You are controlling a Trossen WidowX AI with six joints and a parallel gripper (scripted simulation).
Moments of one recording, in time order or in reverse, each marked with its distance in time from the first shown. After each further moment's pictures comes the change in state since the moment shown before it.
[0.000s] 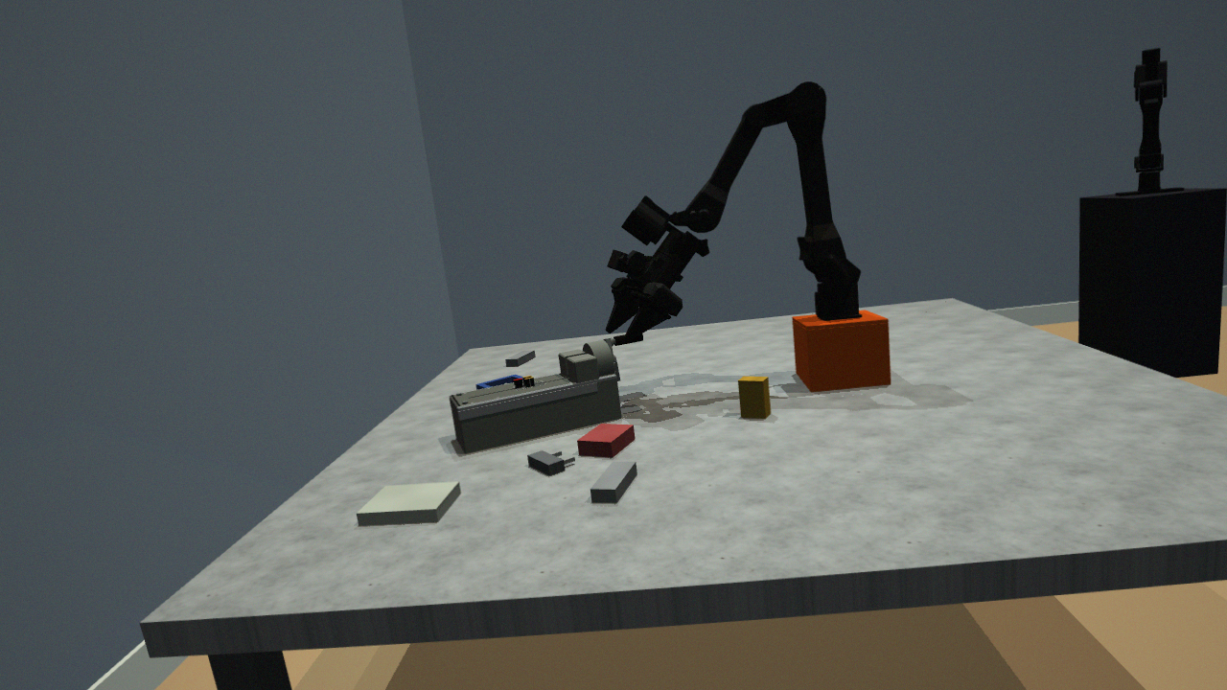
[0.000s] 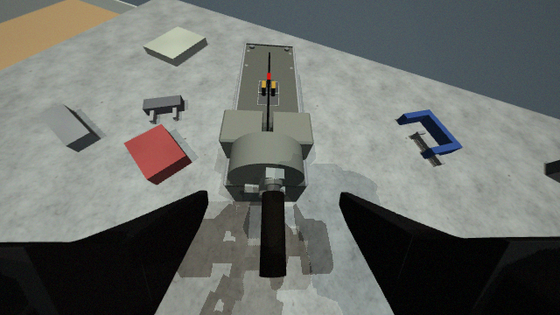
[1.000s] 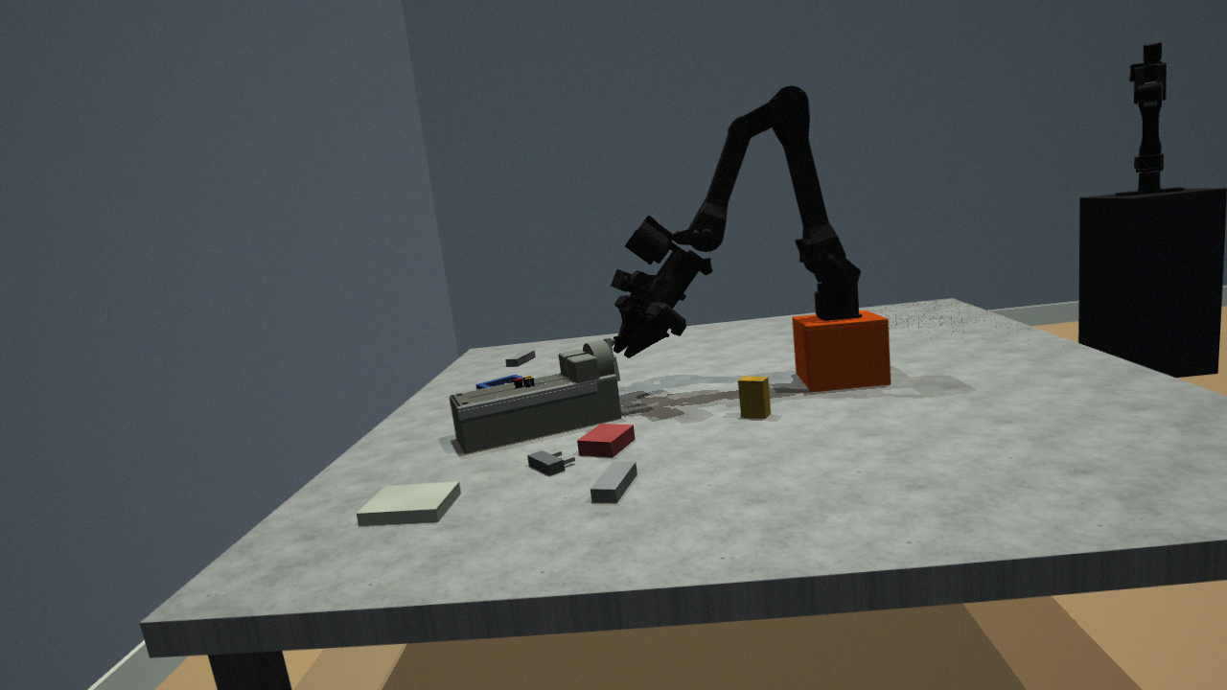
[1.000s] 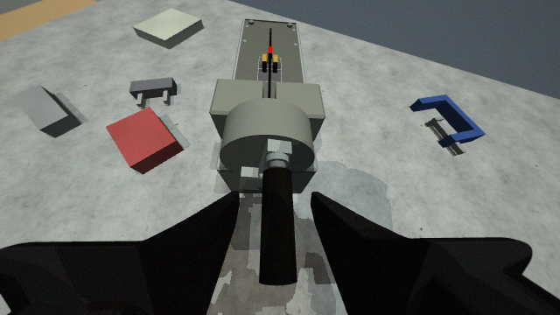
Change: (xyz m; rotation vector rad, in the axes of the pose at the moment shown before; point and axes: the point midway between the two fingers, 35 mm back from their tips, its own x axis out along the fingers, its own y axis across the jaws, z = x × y) arm 0.022 0.001 -0.026 0.001 0.004 0.001
